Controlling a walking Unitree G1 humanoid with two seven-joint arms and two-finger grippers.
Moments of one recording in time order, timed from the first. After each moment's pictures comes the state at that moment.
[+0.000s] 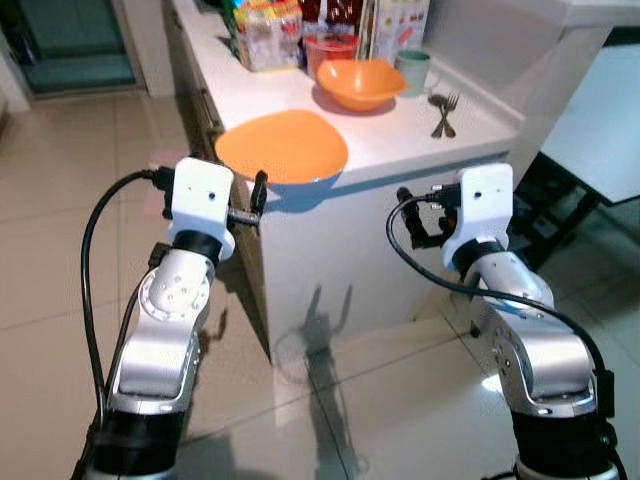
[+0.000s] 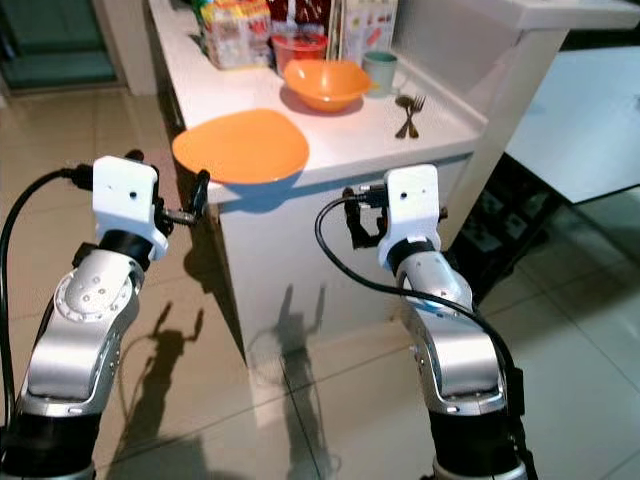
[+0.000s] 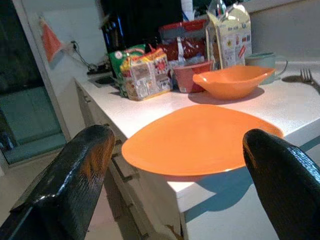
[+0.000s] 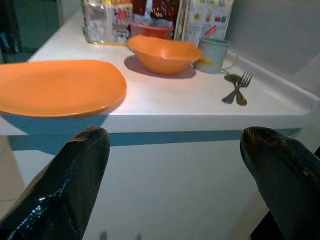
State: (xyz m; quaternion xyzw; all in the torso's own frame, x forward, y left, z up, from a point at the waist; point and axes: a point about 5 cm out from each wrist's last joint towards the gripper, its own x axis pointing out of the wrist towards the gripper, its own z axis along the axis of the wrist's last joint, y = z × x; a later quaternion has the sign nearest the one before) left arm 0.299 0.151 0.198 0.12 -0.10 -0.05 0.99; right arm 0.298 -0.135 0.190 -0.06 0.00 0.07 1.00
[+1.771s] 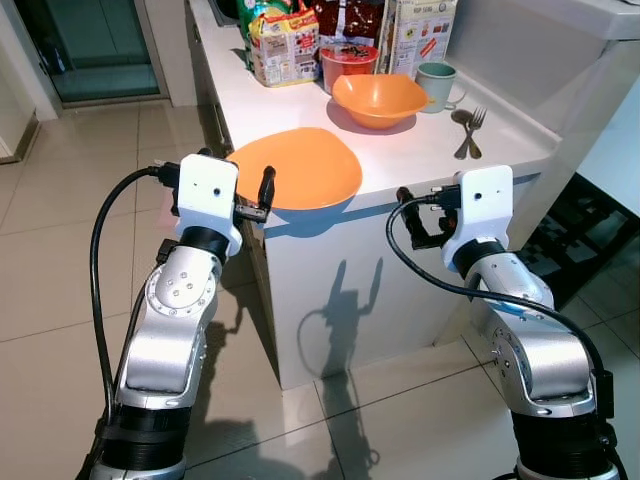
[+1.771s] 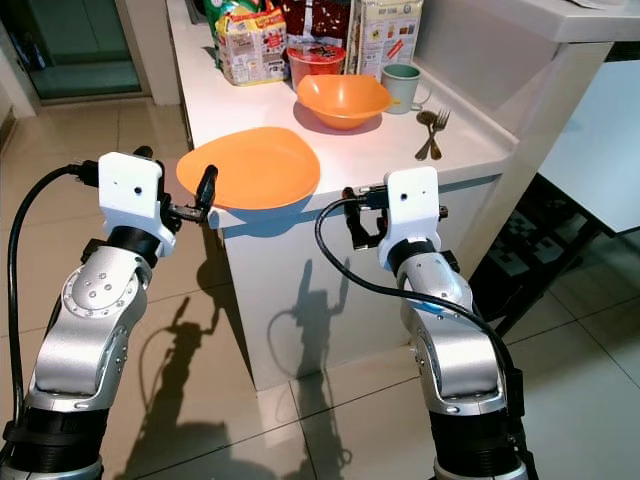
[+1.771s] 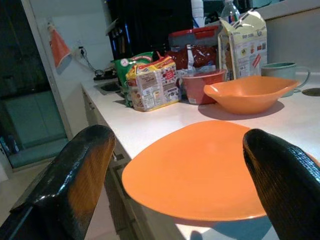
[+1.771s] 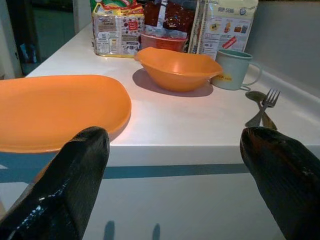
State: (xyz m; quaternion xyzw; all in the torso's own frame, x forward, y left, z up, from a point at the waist) left arm 0.301 0.144 0.200 0.10 -0.10 -0.06 0.99; right arm 0.298 -0.135 0.189 -0.06 -0.01 0.08 1.00
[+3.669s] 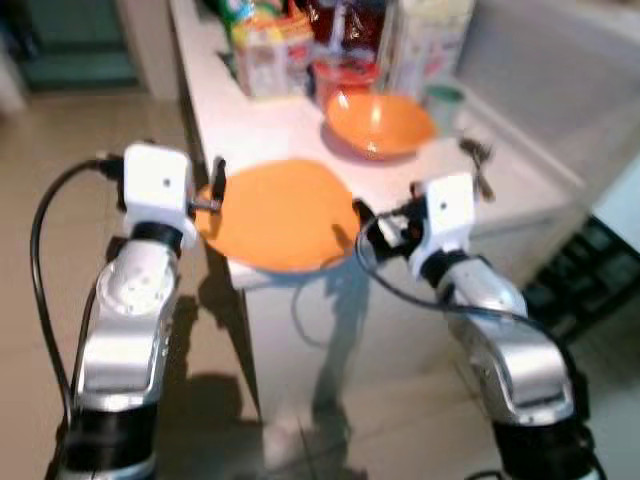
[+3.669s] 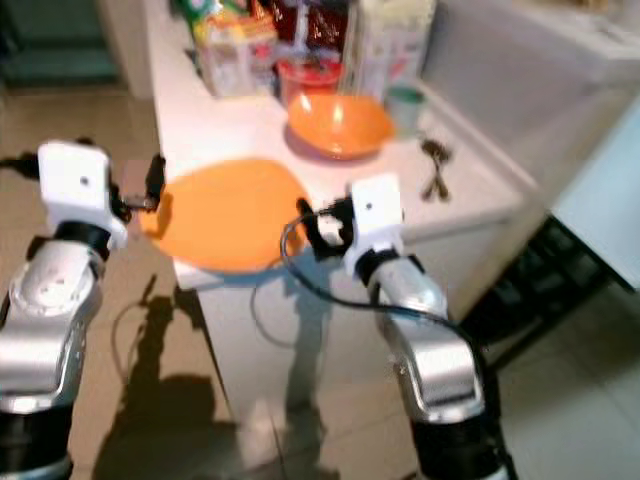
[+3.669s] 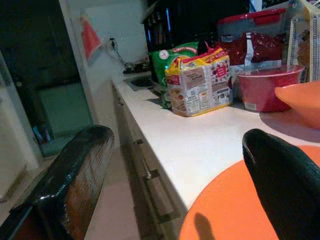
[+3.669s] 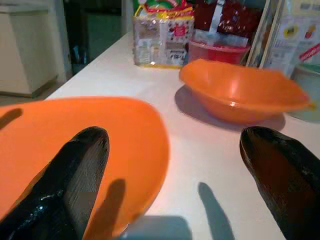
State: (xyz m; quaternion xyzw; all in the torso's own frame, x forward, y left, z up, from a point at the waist) left arm 0.298 0.181 0.211 0.12 -0.10 0.00 0.99; right arm 0.292 -0.106 0.187 -0.02 -0.02 0.18 0.98
